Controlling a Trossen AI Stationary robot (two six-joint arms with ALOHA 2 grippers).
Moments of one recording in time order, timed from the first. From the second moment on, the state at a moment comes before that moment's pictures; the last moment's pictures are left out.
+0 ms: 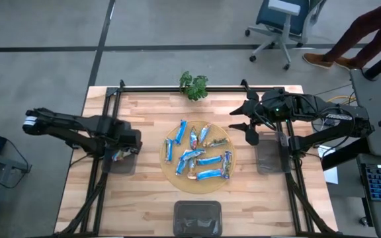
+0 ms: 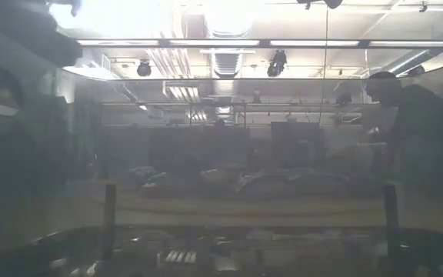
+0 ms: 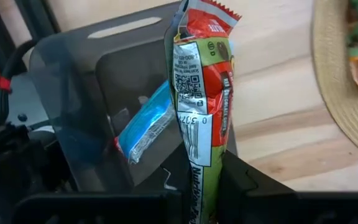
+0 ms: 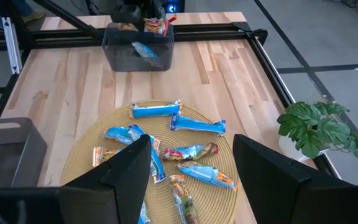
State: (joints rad) left arm -0.09 1.03 0.90 -1.37 -0.09 -1.38; right arm -0.03 1.11 1.31 -0.76 0.08 0.05
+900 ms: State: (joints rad) left arm -0.09 1.05 0.87 -1.36 -0.04 -1.36; right arm -0.03 1.11 1.31 -0.76 0.08 0.05
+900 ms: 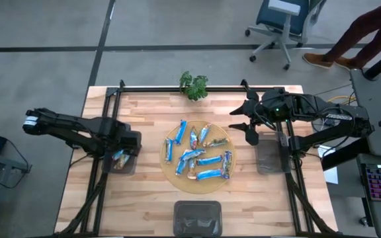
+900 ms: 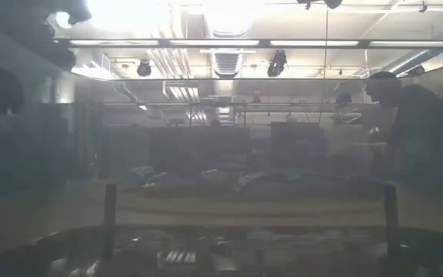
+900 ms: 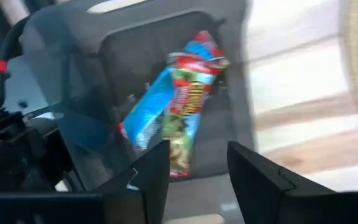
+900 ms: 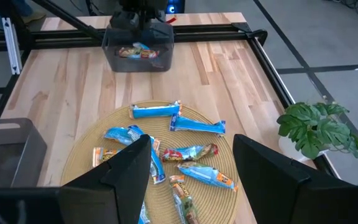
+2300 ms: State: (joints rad) left arm -0.09 1.05 1.22 -0.87 -0.28 -0.34; right arm -0.03 1.20 1.32 -0.75 0.00 0.11
